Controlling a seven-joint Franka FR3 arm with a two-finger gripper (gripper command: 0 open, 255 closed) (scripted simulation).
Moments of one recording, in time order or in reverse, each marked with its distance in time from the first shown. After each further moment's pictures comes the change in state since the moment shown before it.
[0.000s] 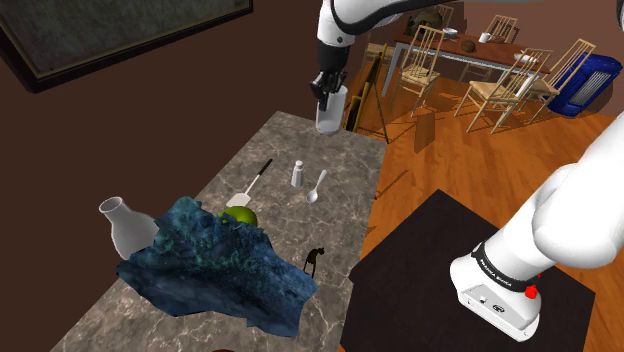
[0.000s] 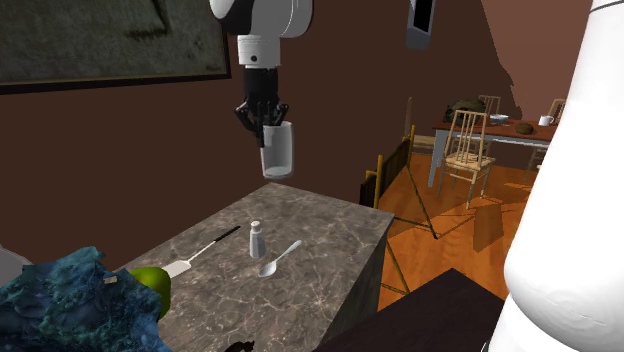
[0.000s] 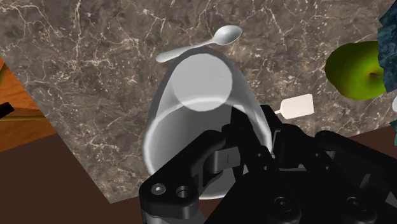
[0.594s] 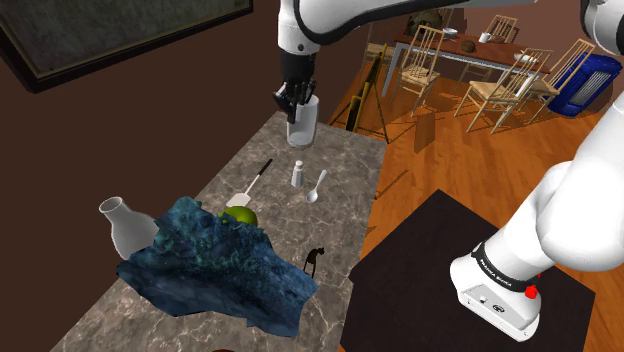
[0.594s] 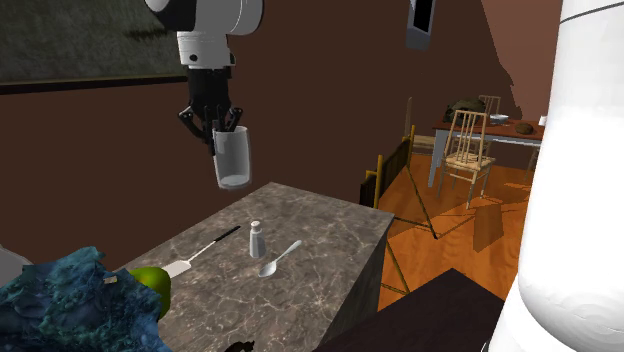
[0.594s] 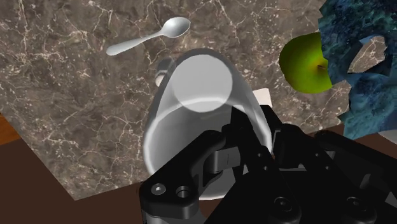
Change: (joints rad) arm 0.109 0.091 0.086 0.116 -0.025 -0.025 0.202
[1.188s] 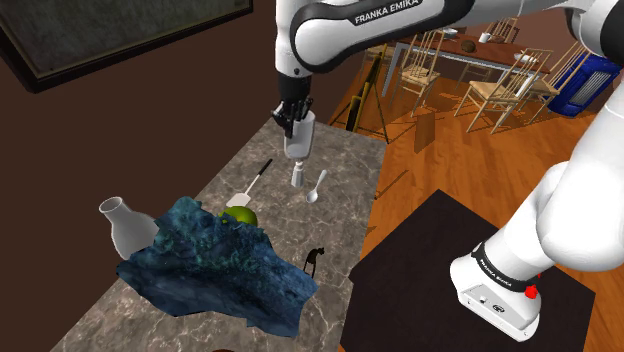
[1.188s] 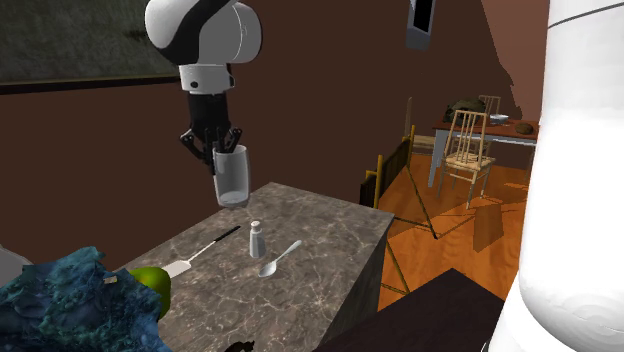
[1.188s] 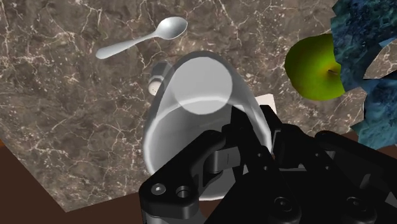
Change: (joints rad) arm 0.006 0.040 0.002 -0.065 -0.009 0.104 0.013
